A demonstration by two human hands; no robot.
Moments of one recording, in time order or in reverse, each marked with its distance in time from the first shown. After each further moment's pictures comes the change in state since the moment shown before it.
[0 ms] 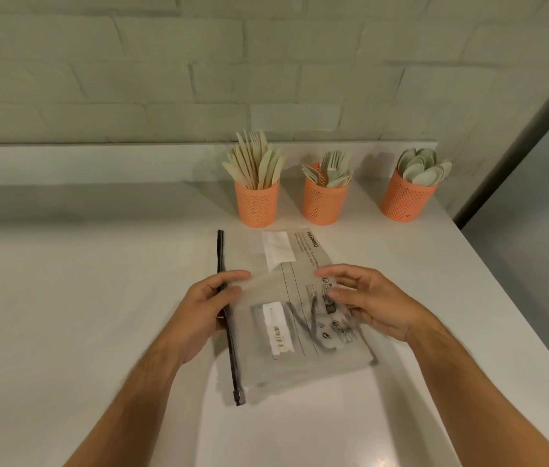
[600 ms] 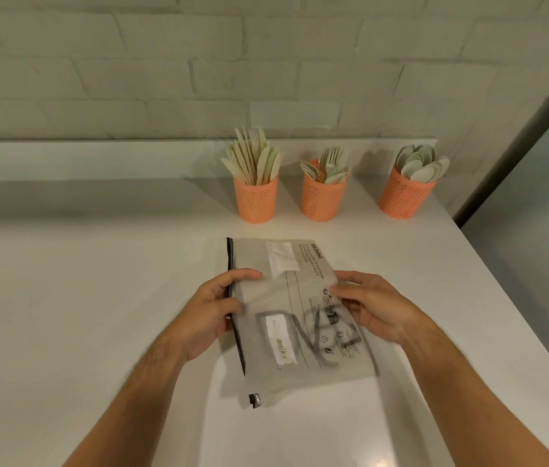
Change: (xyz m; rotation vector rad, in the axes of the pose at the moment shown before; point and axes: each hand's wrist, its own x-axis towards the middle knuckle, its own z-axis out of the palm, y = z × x) left_hand -0.007 -0.001 0.011 -0.044 -0.109 -0.061; right_hand 0.006 0.020 -0.009 0.204 0.229 0.168
